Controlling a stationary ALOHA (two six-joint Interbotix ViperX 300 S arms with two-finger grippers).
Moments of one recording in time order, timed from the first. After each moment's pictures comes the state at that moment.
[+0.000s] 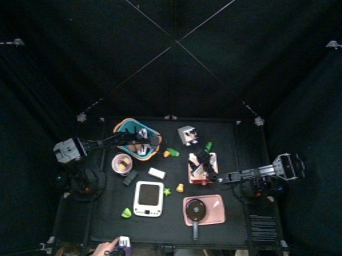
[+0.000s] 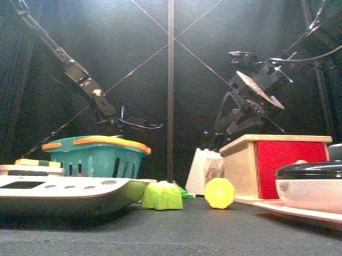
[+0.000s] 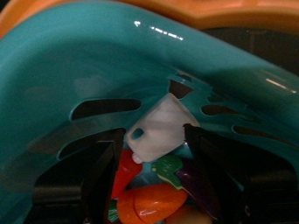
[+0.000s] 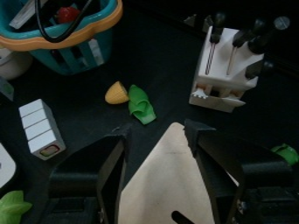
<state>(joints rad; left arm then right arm) 0.61 0.13 0.55 0.05 0.47 0.63 0.05 -0.24 0.89 -1.55 0.75 2.13</state>
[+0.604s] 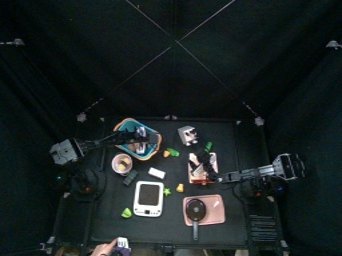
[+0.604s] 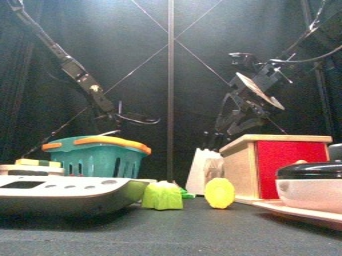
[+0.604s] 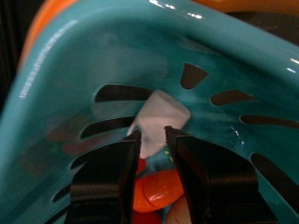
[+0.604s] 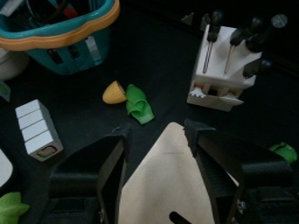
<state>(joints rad) 0.62 0.05 0.56 0.06 0.48 0.63 0.05 -0.23 0.89 -1.54 0.75 2.13</state>
